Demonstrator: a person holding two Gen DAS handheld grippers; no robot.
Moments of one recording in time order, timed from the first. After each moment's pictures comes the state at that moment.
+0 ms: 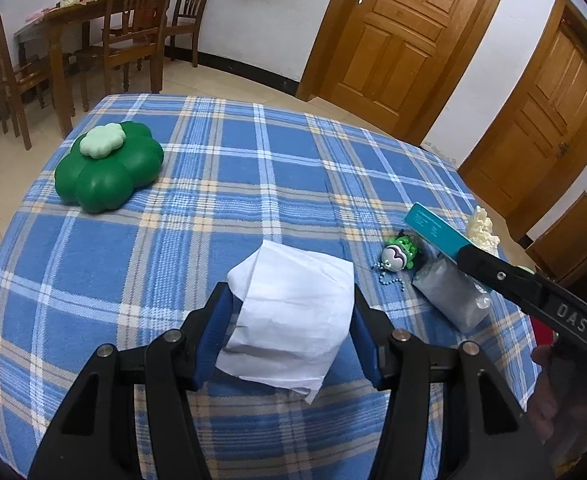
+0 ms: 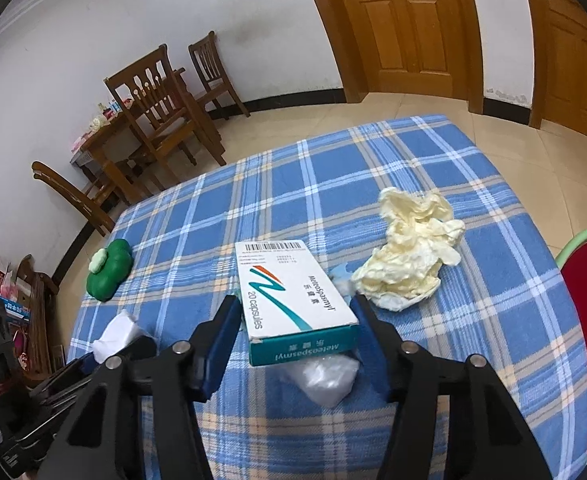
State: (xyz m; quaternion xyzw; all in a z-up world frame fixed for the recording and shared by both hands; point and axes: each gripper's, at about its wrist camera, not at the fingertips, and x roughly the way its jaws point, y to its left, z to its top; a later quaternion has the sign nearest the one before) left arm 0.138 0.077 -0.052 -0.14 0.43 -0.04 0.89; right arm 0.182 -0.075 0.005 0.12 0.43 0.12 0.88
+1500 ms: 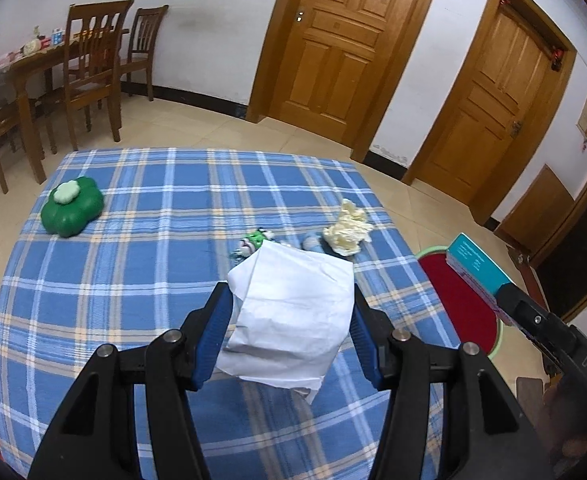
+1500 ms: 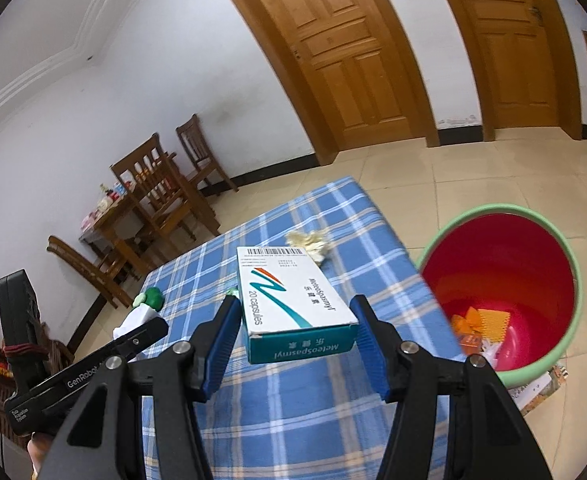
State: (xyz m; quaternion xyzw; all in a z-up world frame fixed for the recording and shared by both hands) left arm 0.068 -0.011 0.031 -0.10 0.39 -0.11 0.91; right arm 0.035 -0.186 0.074 0.20 0.32 0.07 0.92
